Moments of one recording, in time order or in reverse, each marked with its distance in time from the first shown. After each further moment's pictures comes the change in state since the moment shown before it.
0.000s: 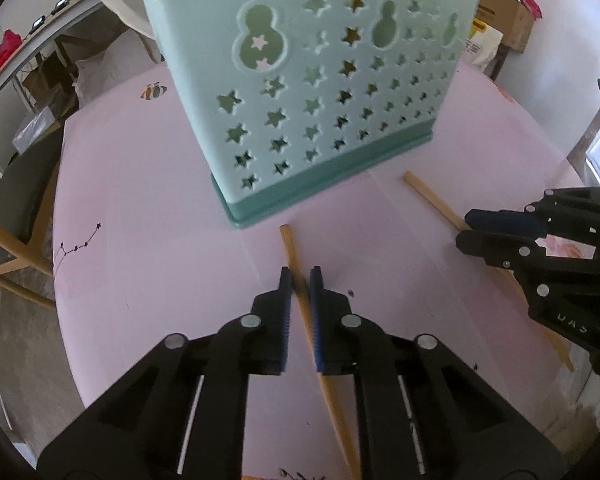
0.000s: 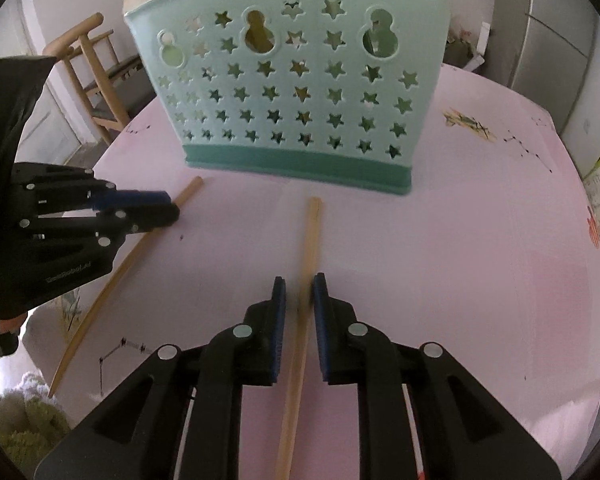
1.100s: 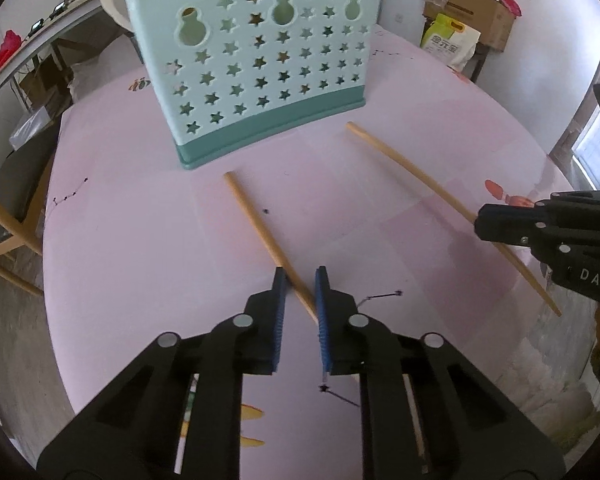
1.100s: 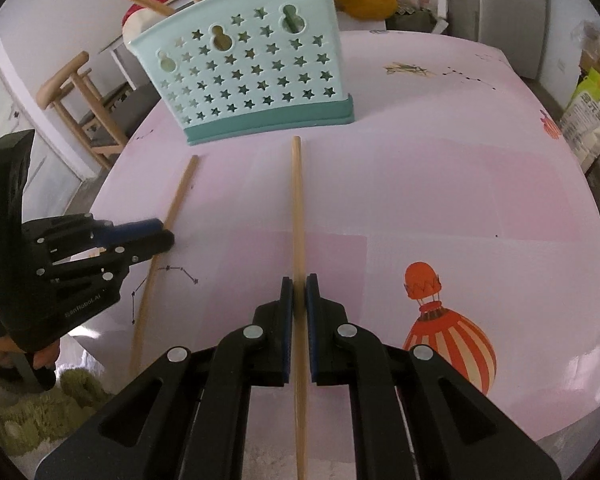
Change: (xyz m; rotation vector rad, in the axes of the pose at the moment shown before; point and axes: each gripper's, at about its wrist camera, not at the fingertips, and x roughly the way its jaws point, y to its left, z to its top) left arm -0.028 -0.052 -0.047 0.015 -0.027 -0.032; right arm -0.053 -0.040 -0.067 0.196 0.006 0.043
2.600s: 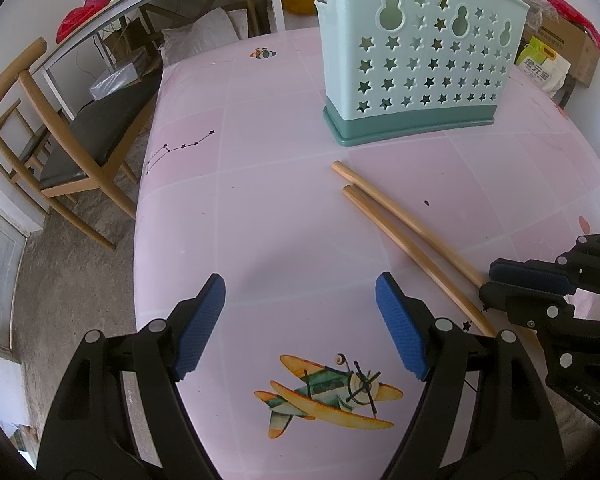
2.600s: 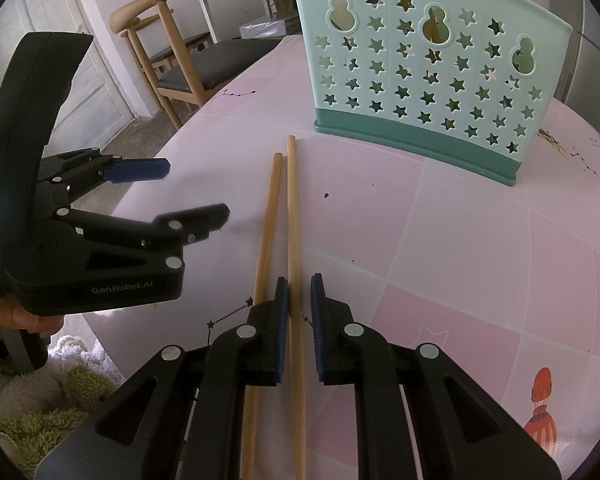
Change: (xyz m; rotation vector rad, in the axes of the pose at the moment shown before) left arm -0.014 0.067 -0.018 -0.196 0.029 0.262; right arm 0.069 0.129 0.031 -0.317 0.045 0.124
